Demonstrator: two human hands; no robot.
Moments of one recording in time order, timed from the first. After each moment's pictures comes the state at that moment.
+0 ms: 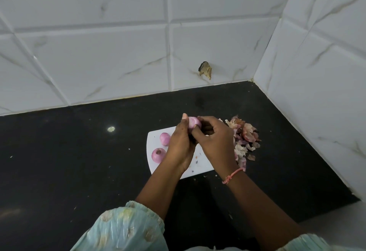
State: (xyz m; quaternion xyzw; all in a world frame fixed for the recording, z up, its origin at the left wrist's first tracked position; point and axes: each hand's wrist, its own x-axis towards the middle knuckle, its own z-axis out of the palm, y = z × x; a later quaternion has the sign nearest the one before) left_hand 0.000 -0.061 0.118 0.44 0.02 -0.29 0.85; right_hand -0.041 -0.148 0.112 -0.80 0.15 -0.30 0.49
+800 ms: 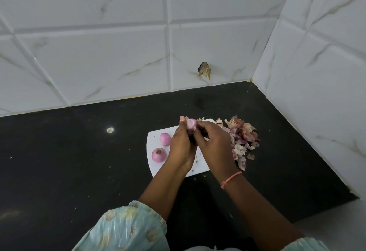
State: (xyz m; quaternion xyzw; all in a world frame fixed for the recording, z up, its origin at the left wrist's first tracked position) left_hand -0.002 -0.067 0.110 0.39 0.10 -0.28 0.87; right_hand -0.046 -0.145 0.100 -0.86 0.11 -0.32 0.38
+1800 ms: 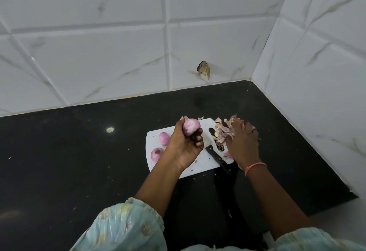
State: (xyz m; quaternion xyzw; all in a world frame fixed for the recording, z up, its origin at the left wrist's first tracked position) left_hand 0.011 -0.066 0.111 0.38 0.19 -0.41 0.81; right_hand -0.052 -0.235 0.069 -0.93 0.32 -0.06 0.15
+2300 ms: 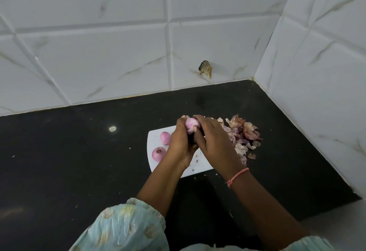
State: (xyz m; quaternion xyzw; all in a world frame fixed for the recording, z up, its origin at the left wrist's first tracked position) left_hand 0.002 -0.066 0.121 0.52 0.11 -0.30 0.80; right_hand -0.048 -0.160 0.105 -0.93 0.02 -0.22 0.30
